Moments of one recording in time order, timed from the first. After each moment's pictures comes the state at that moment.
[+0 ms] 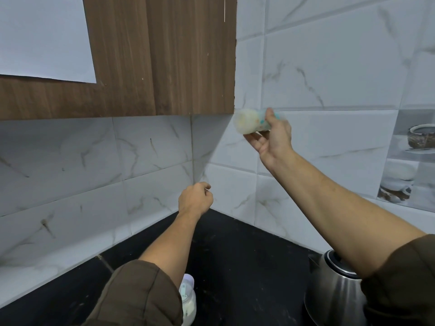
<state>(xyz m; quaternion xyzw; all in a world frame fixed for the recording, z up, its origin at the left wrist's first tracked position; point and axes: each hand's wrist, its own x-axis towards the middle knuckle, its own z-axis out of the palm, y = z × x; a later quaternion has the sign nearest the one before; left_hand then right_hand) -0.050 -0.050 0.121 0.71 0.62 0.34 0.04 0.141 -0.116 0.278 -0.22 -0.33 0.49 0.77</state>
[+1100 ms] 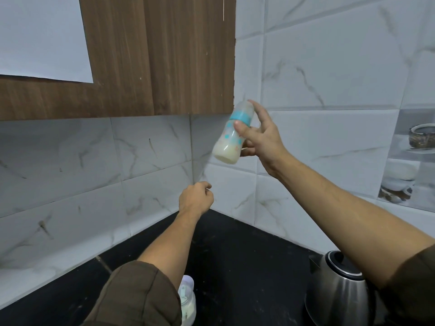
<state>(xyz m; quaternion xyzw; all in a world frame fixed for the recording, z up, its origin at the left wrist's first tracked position) -0.048 -0.045 0.122 0.71 0.61 0.34 0.04 0.125 -0.149 0.273 -0.32 -0.59 0.35 0.65</state>
